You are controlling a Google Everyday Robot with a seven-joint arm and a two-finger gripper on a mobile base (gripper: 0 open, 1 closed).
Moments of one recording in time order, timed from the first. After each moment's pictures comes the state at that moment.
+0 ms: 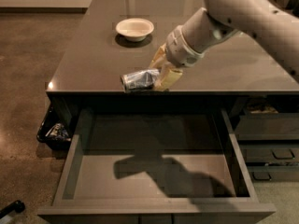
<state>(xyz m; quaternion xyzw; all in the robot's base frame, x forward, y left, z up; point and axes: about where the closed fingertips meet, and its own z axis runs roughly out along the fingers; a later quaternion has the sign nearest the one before) 0.601 -0.030 0.872 -0.76 0.55 0.10 0.32</state>
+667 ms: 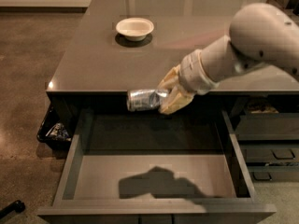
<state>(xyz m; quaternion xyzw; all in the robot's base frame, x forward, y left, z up) 0.535 -0.052 0.855 -0.72 0.59 0.12 0.35</state>
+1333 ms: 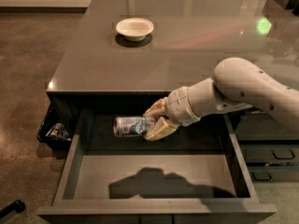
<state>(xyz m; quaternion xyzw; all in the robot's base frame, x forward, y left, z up) 0.503 -0.011 0.777 -0.70 0.57 0.21 0.38</state>
